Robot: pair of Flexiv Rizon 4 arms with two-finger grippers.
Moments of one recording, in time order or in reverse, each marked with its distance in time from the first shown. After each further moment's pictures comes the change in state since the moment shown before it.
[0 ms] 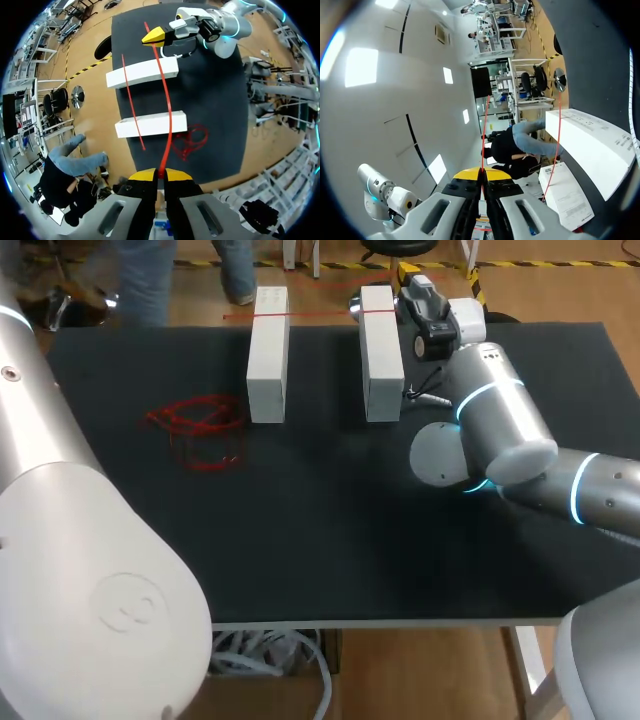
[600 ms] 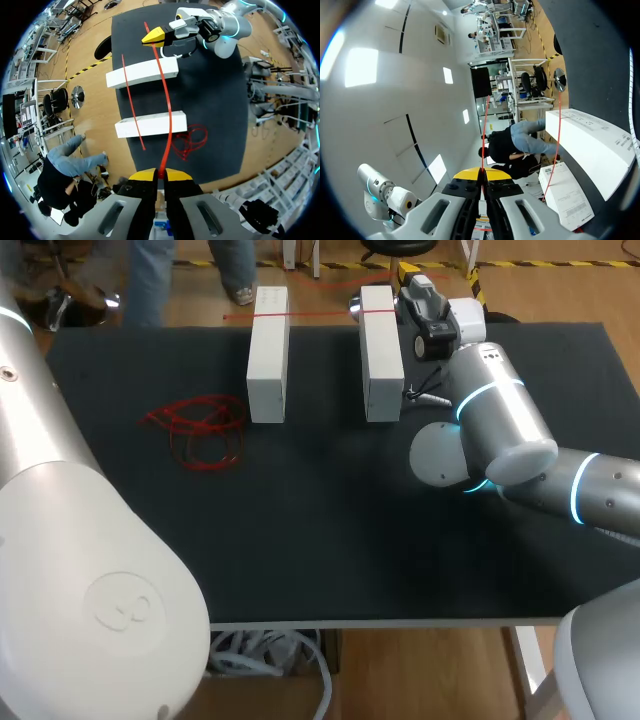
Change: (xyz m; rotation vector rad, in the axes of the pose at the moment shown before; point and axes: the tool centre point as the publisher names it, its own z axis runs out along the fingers) left arm 0.000 0.000 0.000 0.000 0.000 0.000; right arm 0.000 0.000 0.000 0.000 0.000 0.000
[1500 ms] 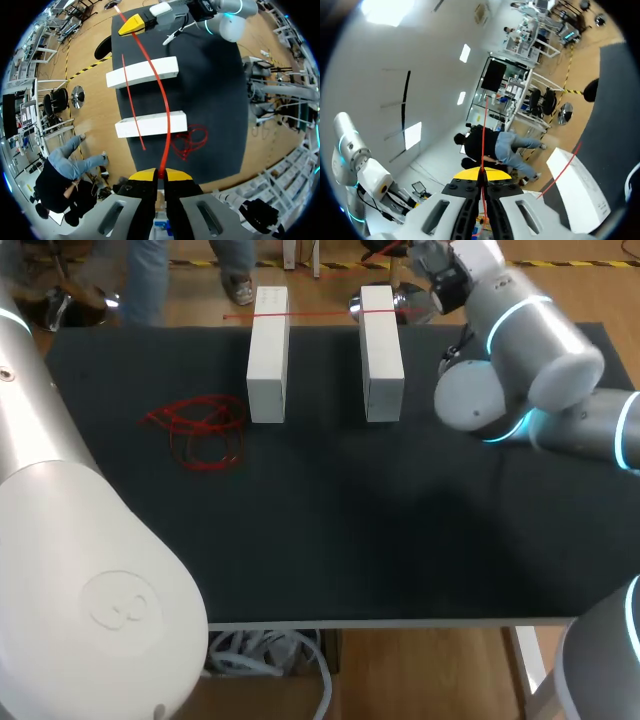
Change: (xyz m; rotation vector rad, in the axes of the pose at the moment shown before) left arm 0.000 0.000 0.000 -0.001 -0.001 0.000; right arm 0.044 0.011 0.037 0.094 -0.128 -0.497
